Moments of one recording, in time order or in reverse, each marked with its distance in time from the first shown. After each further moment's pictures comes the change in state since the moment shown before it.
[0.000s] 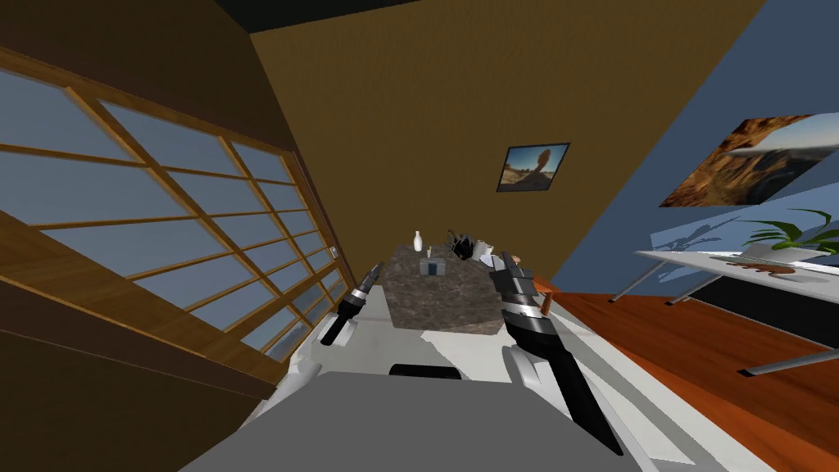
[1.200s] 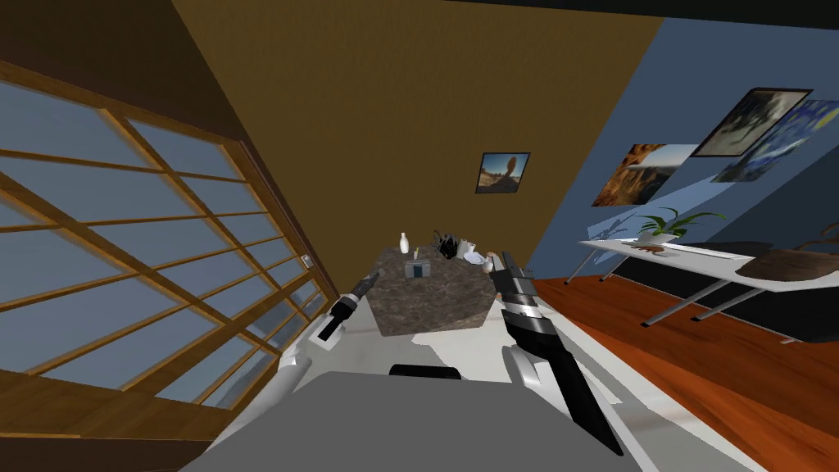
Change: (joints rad) left arm -0.067 0.112 0.034 0.284 -0.138 0.081 -0.080; right arm 0.000 0.000 0.000 0.000 0.000 0.000 0.000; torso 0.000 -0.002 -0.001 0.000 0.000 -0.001
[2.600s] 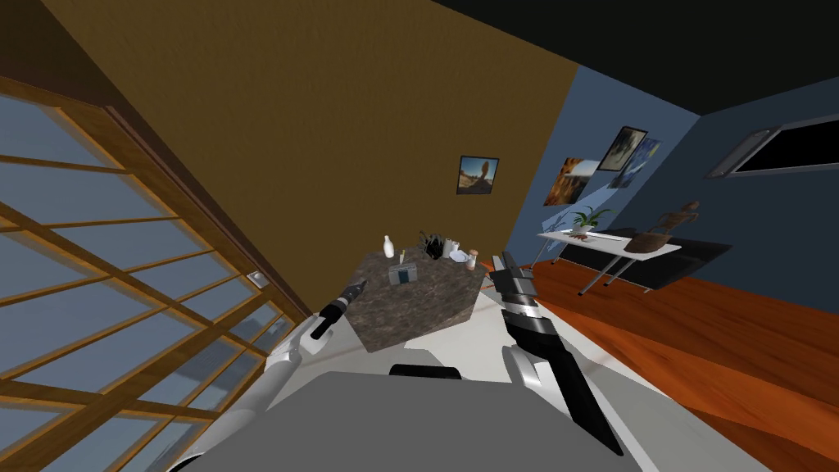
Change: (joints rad) left arm -0.059 0.073 0.051 0.227 -0.092 0.091 -0.083; right arm 0.000 0.000 0.000 0.000 0.000 0.000 0.000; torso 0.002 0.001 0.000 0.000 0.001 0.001
